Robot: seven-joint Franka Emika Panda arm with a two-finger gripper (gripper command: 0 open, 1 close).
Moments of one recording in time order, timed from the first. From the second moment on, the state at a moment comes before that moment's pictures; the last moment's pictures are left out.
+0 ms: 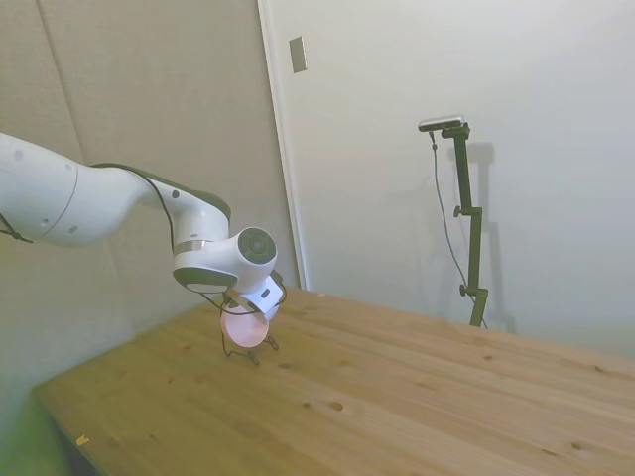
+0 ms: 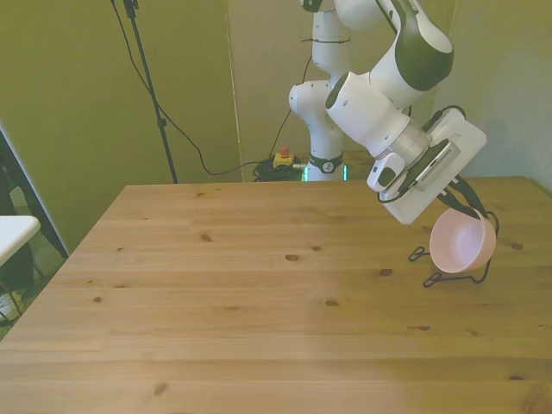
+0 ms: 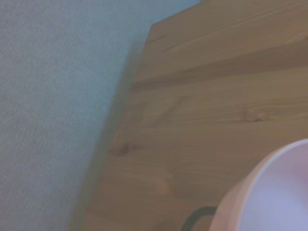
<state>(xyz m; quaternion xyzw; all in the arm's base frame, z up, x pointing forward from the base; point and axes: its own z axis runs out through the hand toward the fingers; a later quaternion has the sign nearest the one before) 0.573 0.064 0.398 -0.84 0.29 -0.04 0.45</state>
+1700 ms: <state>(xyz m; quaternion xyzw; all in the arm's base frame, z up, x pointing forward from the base) 0.536 0.017 0.471 -0.87 0.34 -0.06 0.36</state>
